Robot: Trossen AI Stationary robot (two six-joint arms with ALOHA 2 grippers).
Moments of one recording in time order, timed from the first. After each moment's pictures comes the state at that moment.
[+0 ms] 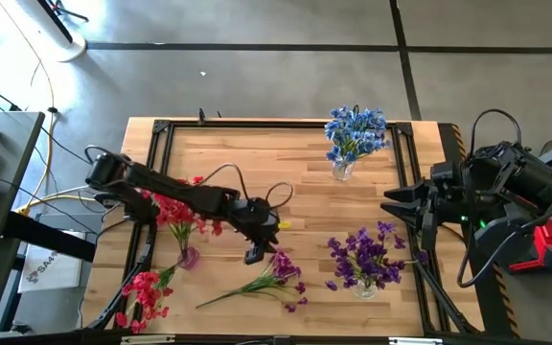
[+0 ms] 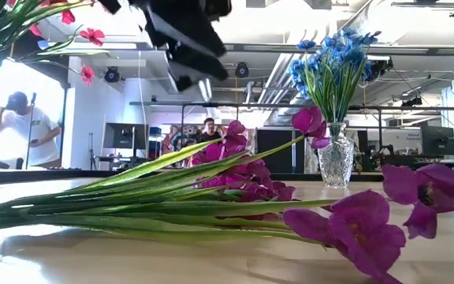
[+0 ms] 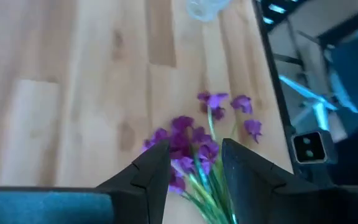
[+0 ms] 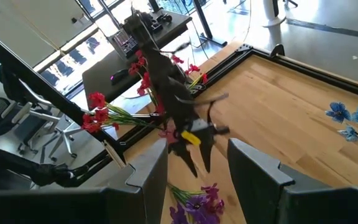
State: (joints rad) left arm -0.18 1.67 1.12 -0.23 0.22 -0.33; right arm 0.93 1.44 2.18 -1.57 1.02 1.28
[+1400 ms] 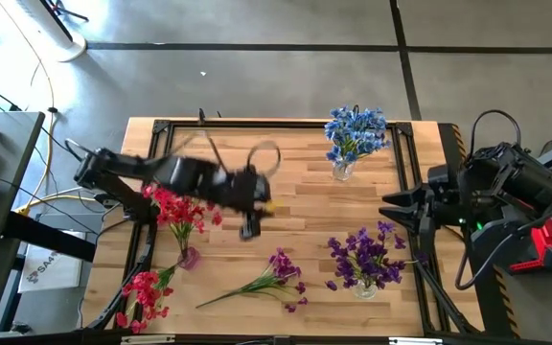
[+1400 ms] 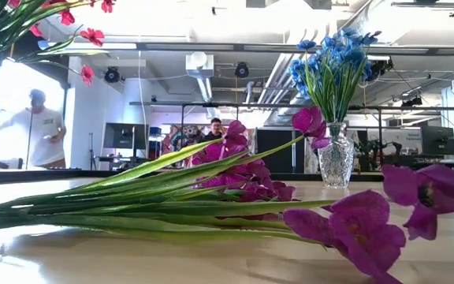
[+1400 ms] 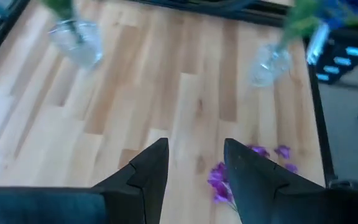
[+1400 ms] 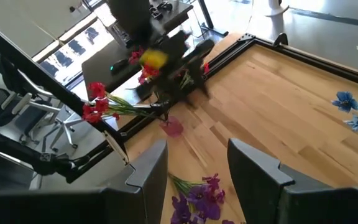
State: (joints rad) left arm -0.17 1.58 1.64 -0.85 -0.17 -0.28; right arm 0.92 1.45 2.18 -1.57 0.97 1.28
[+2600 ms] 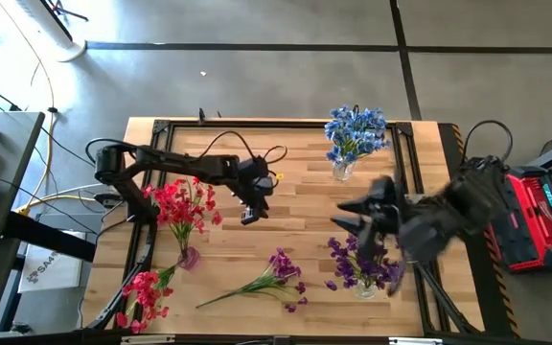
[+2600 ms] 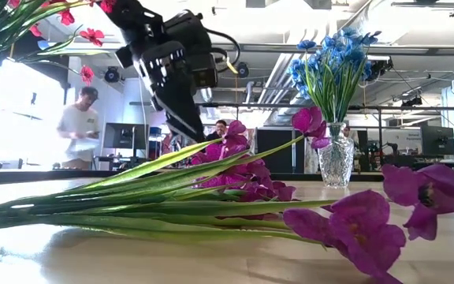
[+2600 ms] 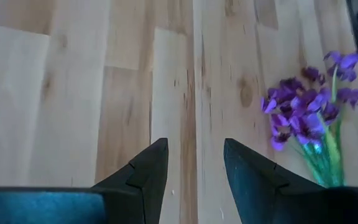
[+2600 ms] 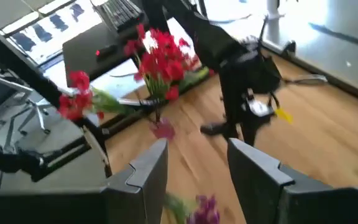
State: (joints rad) left arm 0.18 1.70 1.02 -0.32 0.41 -0.03; right arm 0.65 1.60 2.18 -1.28 0.78 0.92
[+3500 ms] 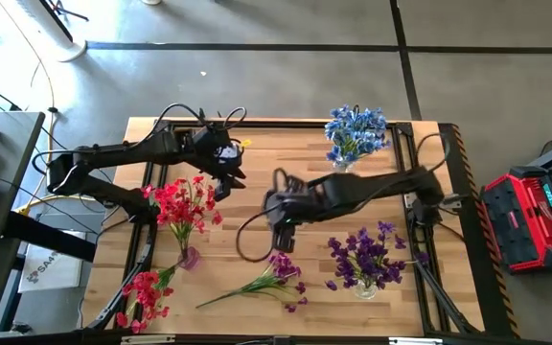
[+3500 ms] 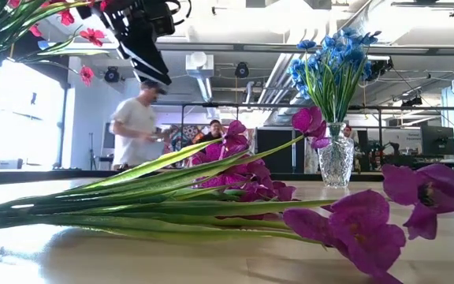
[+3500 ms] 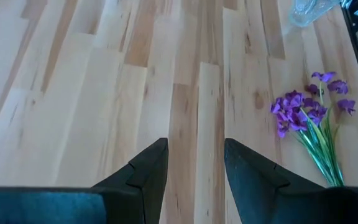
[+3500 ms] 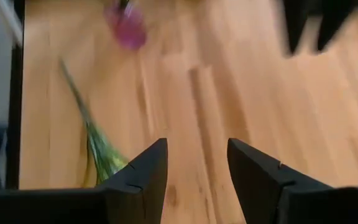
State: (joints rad) left arm 0.32 1.27 1.02 -0.63 0.30 0.08; right arm 0.24 1.99 2.18 -1.15 0.22 0.33
